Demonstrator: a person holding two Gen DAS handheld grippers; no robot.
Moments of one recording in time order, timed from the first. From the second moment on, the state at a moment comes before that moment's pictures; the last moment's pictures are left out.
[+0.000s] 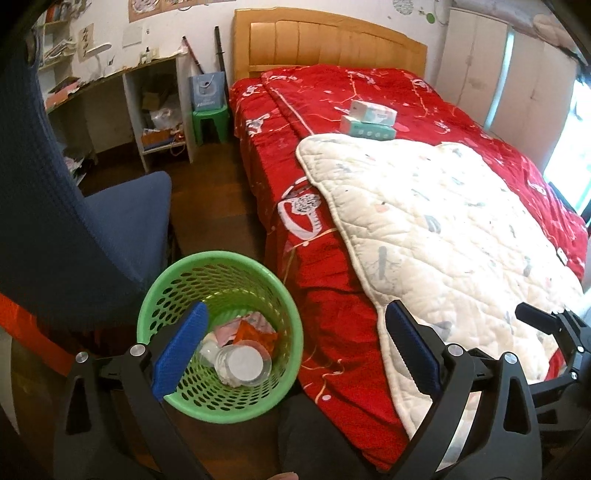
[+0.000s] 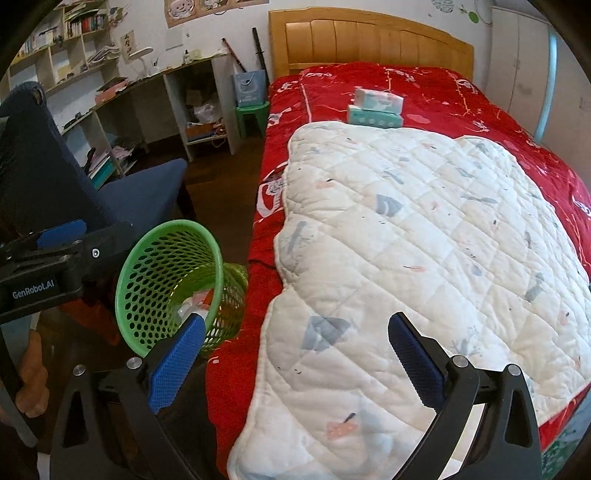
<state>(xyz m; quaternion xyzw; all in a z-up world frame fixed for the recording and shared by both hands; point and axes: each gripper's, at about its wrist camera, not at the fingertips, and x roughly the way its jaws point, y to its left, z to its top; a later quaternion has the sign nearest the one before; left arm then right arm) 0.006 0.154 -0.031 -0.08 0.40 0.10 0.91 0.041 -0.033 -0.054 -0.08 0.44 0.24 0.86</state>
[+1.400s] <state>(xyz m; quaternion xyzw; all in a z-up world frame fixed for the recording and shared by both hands) 0.014 0.106 -0.020 -0.05 0.39 0.08 0.91 0.039 -0.085 -0.041 -0.07 0.42 0.17 0.89</state>
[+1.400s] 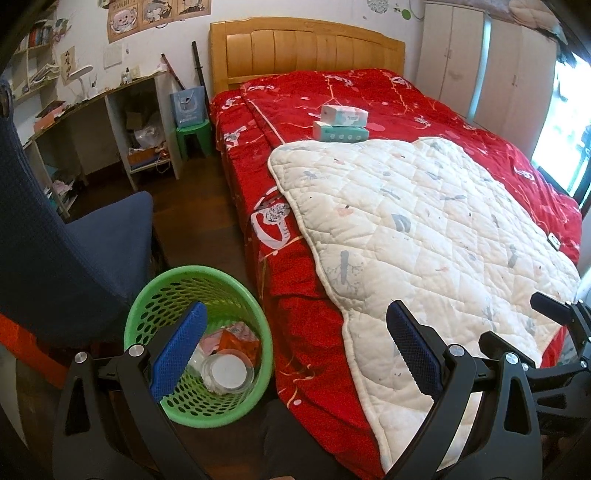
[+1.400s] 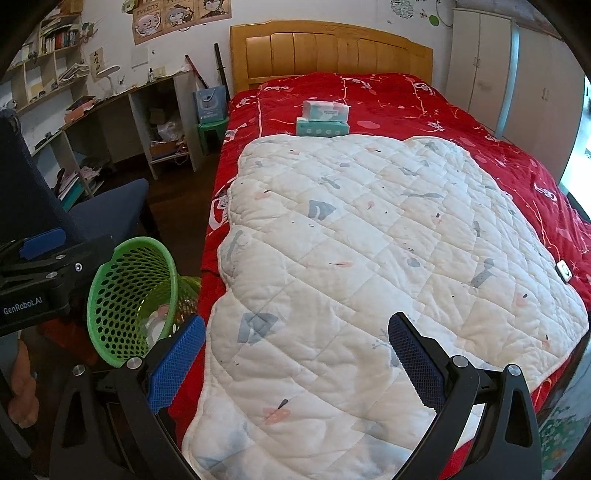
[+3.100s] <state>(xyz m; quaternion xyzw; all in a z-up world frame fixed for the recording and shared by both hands) 0.040 0.040 -0.019 0.00 0.40 0.04 0.92 0.043 -0.169 -0.031 -0.03 0.41 0.07 0.91</state>
